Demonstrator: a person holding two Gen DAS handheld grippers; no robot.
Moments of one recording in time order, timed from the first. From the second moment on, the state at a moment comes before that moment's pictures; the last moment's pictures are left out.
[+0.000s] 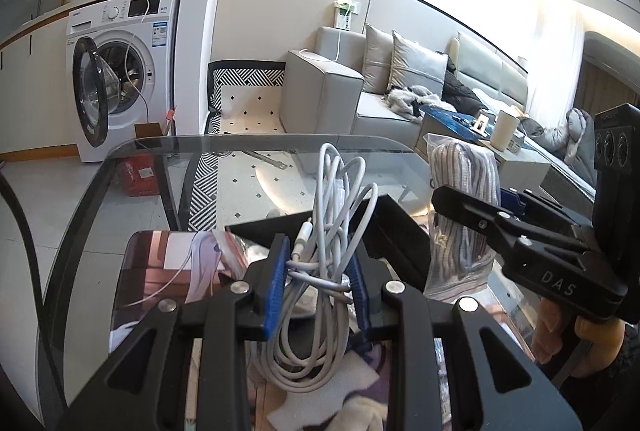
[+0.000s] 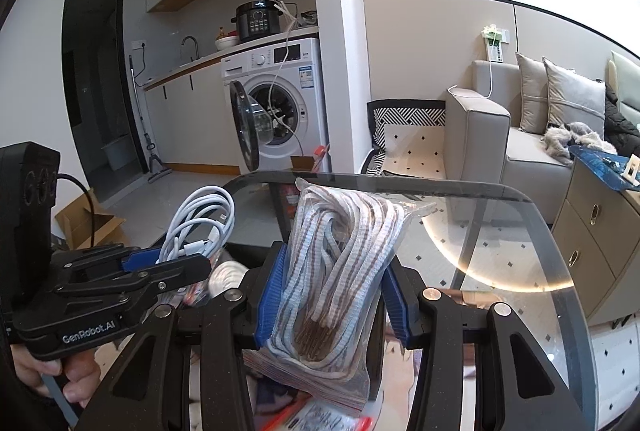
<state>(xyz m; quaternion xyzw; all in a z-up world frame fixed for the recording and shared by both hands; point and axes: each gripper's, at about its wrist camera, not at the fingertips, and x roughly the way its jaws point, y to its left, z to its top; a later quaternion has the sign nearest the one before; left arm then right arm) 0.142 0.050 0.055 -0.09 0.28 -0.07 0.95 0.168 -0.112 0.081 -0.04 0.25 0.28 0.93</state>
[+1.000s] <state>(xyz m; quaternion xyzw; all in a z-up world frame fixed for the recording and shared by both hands) 0.182 0.040 0.017 -0.07 0.30 -0.06 0.95 0.205 -0.071 0.024 -0.15 0.28 0.29 0.90</state>
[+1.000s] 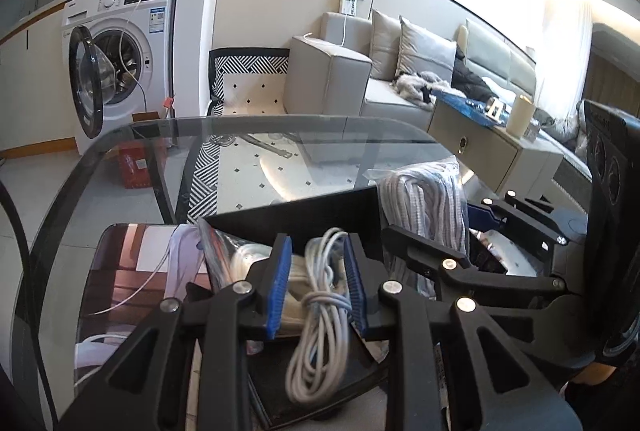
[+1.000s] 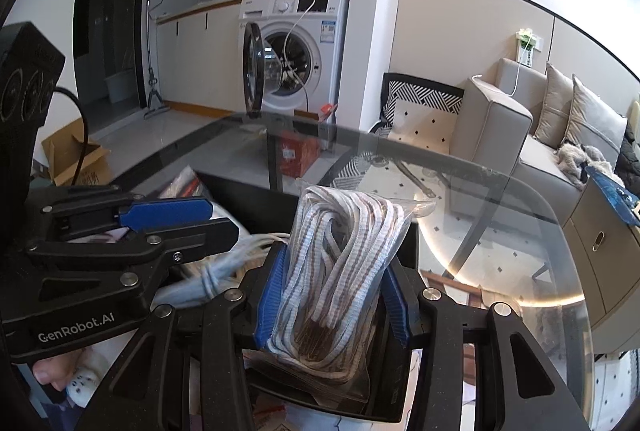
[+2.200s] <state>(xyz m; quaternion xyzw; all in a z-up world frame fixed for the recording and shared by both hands) 0.131 0.028 0.037 0.00 0.31 -0.08 0.95 0.171 -0.132 0.048 -0.11 0.29 0.27 0.91</state>
